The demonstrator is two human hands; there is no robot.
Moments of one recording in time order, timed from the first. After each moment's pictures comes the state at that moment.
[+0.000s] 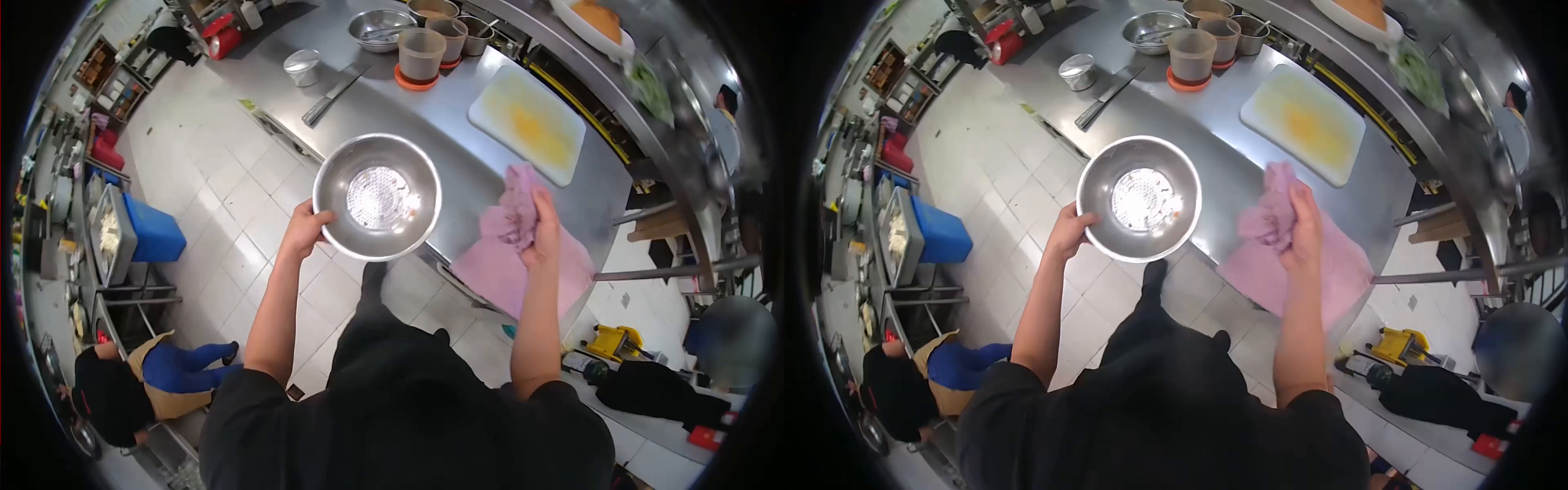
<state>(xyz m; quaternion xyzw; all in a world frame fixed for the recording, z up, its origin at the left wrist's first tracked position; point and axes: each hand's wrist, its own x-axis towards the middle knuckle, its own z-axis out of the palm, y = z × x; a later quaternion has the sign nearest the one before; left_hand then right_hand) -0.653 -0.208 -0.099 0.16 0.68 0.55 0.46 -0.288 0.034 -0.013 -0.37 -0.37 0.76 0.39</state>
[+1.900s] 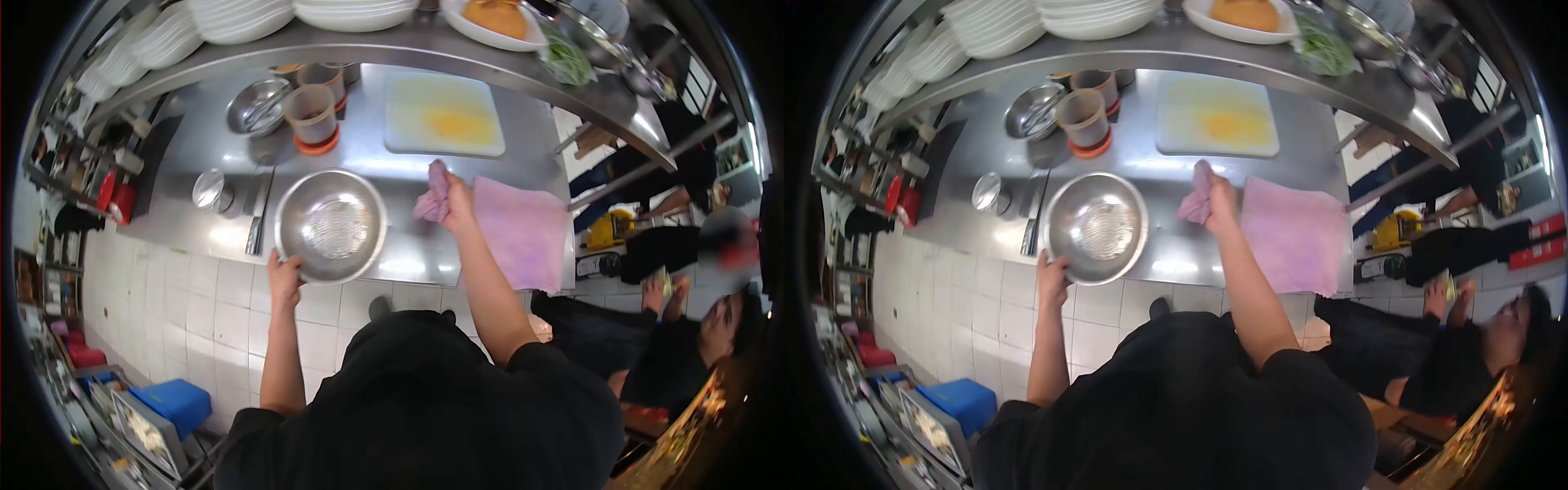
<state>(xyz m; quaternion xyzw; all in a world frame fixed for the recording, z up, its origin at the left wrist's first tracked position) -0.777 -0.075 -0.128 0.18 0.65 0.54 0.50 -0.407 0.113 -0.130 -0.46 -0.20 0.69 0.52</state>
